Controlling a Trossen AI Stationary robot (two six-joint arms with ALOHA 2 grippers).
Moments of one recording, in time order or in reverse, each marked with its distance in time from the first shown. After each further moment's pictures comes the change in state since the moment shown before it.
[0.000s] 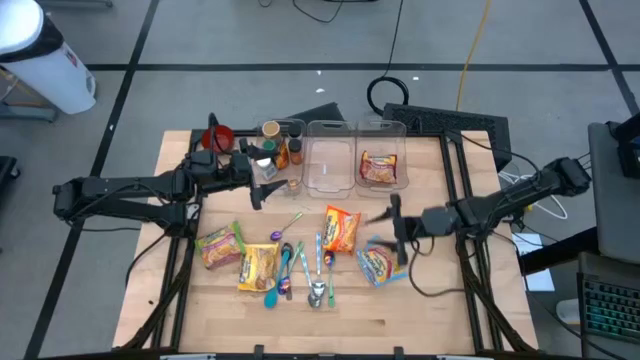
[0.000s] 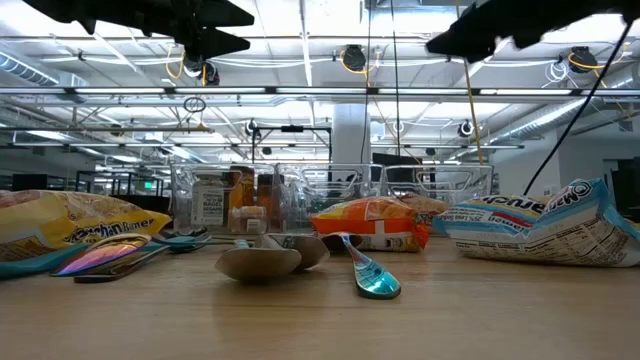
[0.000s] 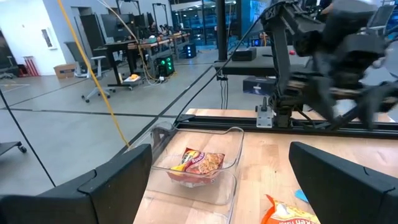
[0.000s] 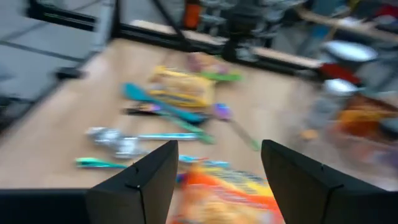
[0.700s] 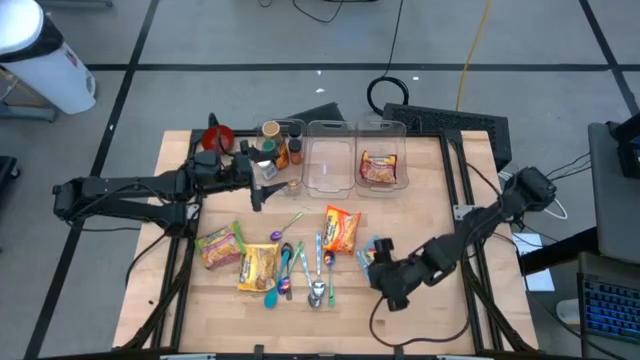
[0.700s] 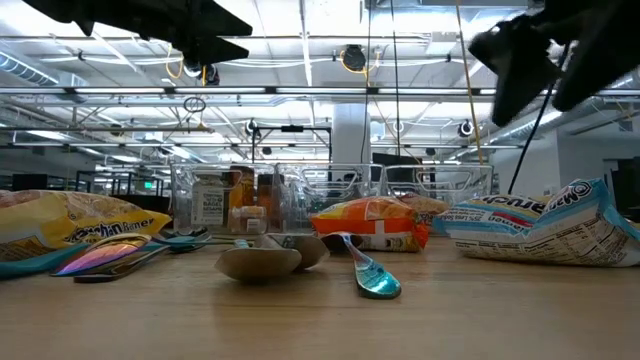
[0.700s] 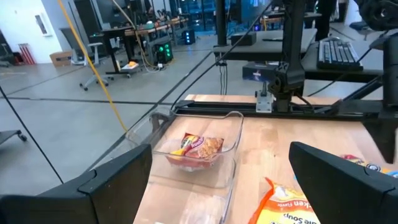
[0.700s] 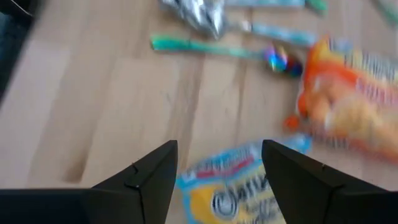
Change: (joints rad) left arm 0.000 0.000 0.000 -0.062 -0.001 -0.001; right arm 0.254 0.504 0.434 -0.635 0.002 0.406
